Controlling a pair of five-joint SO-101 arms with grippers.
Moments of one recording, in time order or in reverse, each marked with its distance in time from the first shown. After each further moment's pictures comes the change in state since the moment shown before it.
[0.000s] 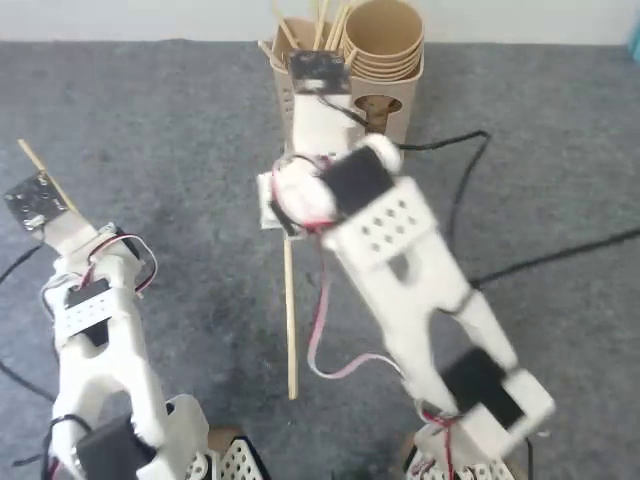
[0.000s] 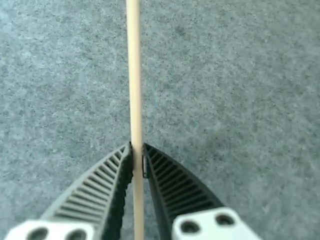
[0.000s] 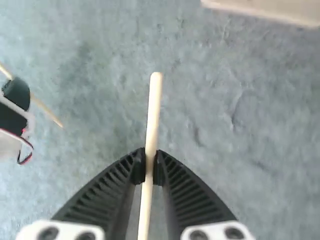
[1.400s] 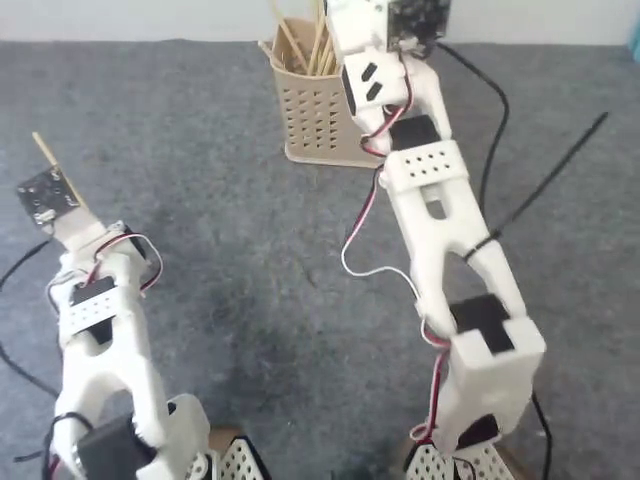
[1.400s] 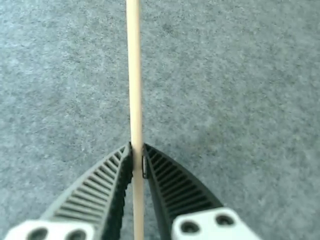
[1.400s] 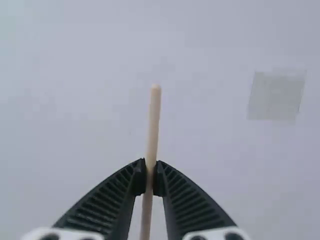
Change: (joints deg) left arm 1.6 0.0 0.0 0.0 -2.4; right arm 19.9 19.7 8.0 -111.1 31.4
